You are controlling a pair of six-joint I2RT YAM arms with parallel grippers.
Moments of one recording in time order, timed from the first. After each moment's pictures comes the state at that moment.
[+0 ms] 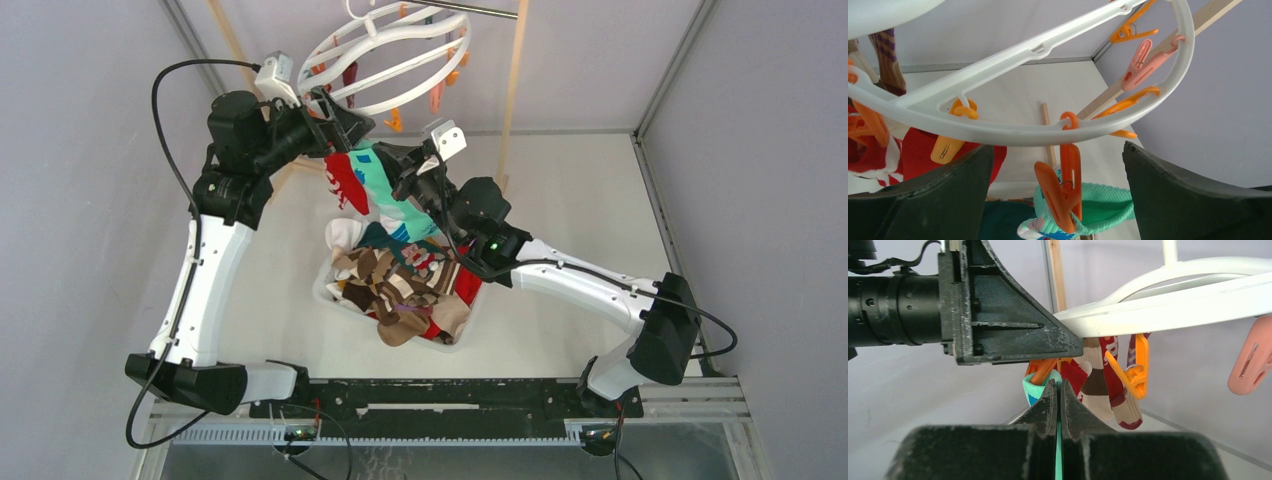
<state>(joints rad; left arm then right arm) -0.22 1.30 1.63 -0.46 0.39 -0.46 0.99 1.52 1.34 0.55 0.25 0.01</state>
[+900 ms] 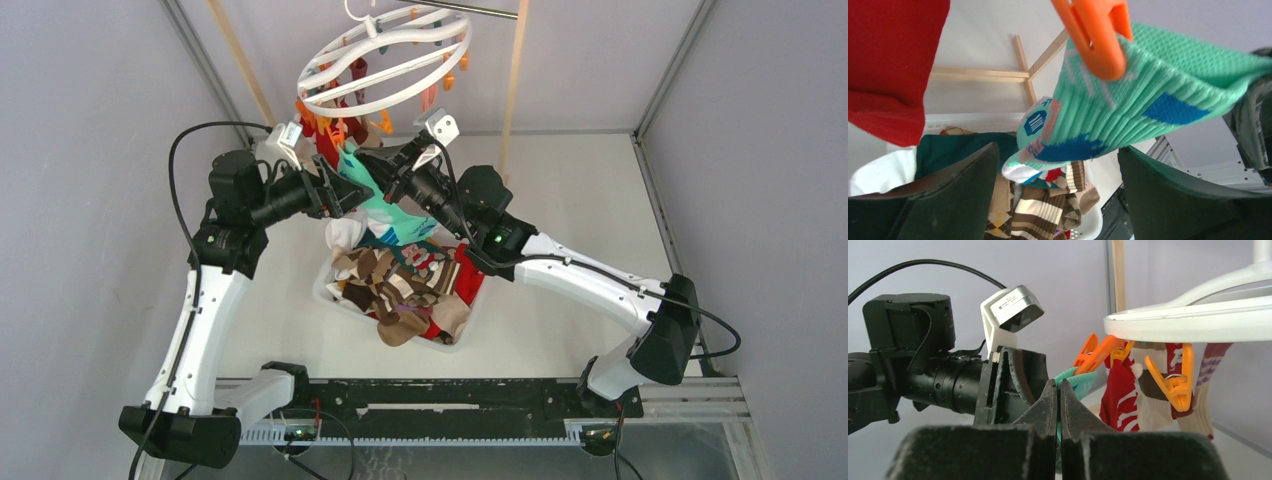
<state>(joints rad) -0.14 1.05 1.23 -0.43 0.67 -0.43 0.99 1.52 1.43 0.42 0.06 0.14</state>
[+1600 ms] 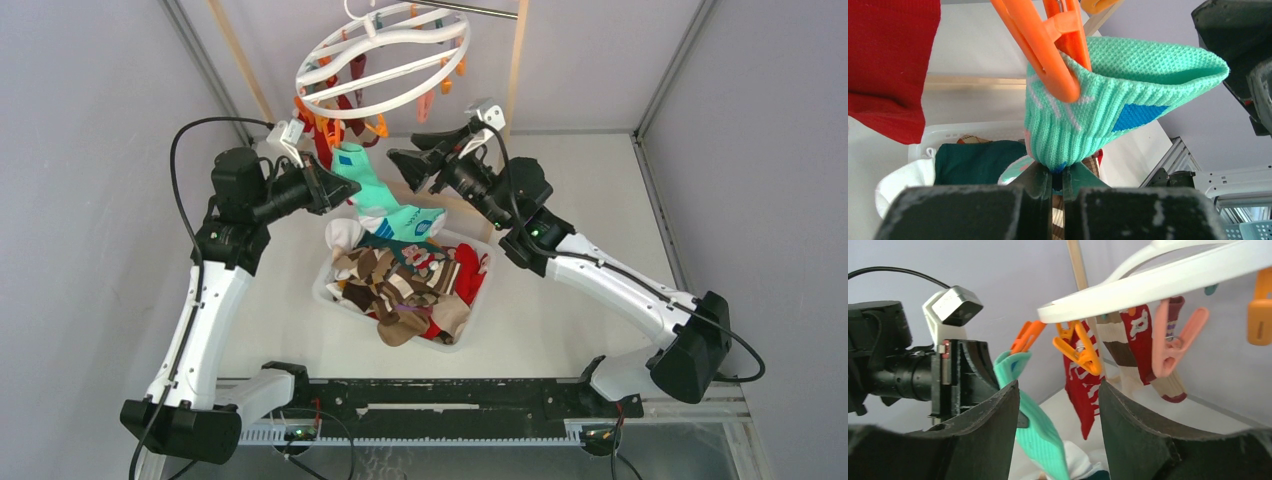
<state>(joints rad) -0.14 1.07 1.23 -0.42 0.63 -0.37 0.81 1.38 1.28 0.39 -0.04 0.28</state>
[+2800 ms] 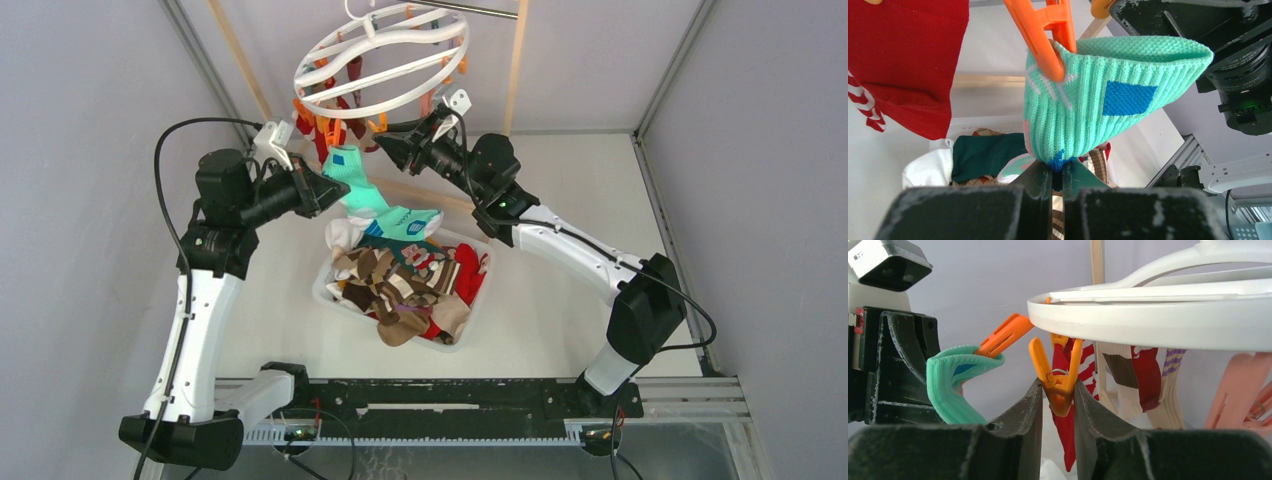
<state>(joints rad) -0.10 1.03 1.30 -0.54 0.63 -0.30 0.75 1.64 1.43 0.52 -0.25 0.19</state>
